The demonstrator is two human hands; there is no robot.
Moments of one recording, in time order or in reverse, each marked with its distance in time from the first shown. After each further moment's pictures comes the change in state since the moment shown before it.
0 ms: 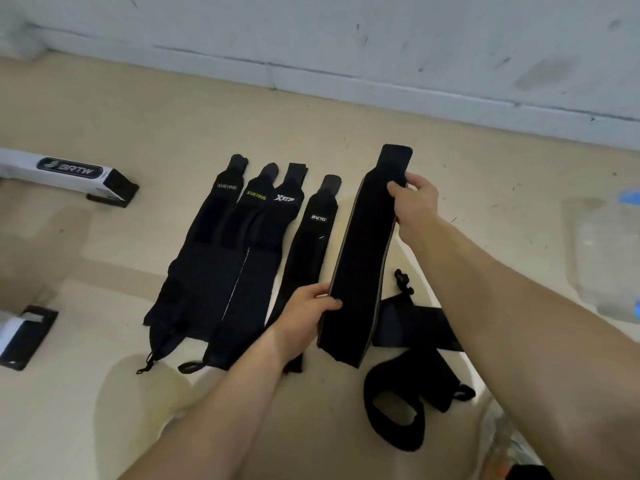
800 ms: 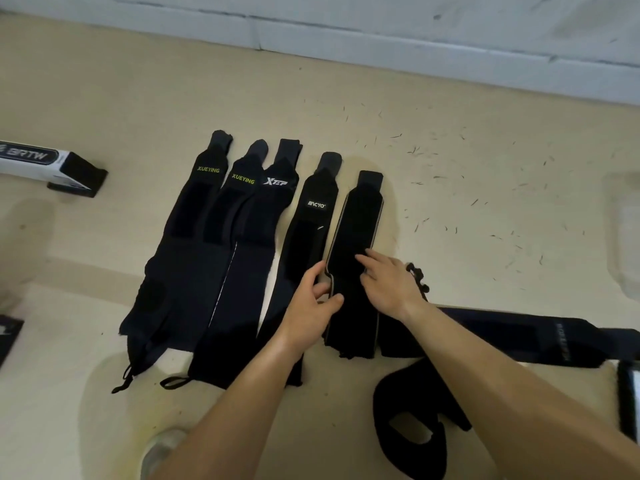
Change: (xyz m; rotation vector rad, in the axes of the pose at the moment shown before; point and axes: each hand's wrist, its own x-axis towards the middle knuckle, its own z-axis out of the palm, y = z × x) left_hand 0.055 -0.026 -0.010 0.191 0.148 0.104; right_hand 0.012 0.170 -0.025 -1.237 -0.526 -0.308
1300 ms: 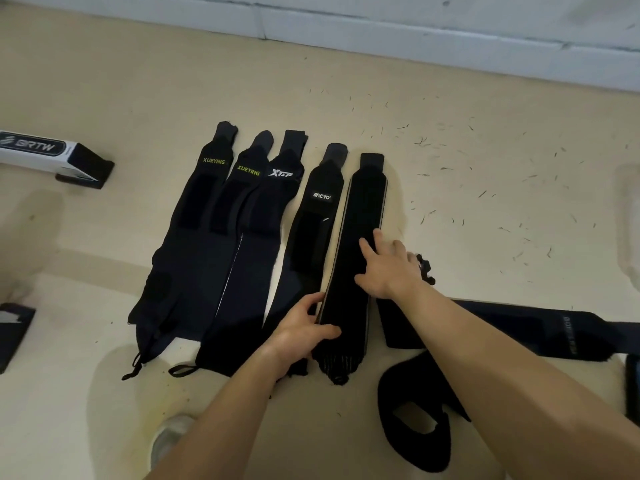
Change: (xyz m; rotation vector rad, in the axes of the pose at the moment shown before) left_hand -0.023 -0.019 -0.020 0.096 -0.090 -0.297; right_hand 0.008 -0.029 -0.018 -0.324 -0.213 0.134
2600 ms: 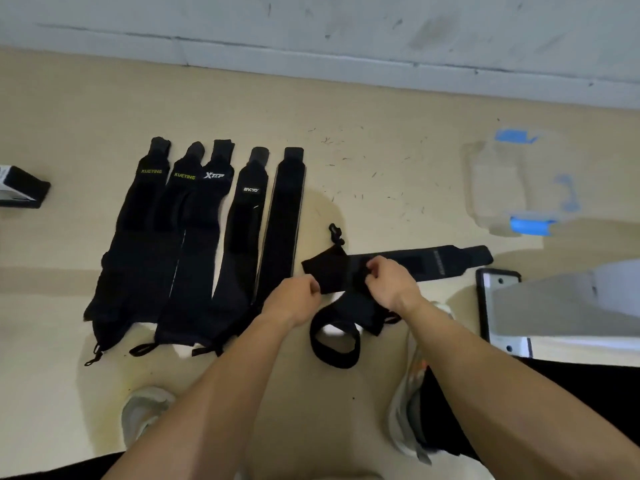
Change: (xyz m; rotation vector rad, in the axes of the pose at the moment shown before) left_hand -0.055 0.021 0.104 0.885 0.082 0.272; right_hand -0.182 0.104 0.033 0.524 0.236 0.252
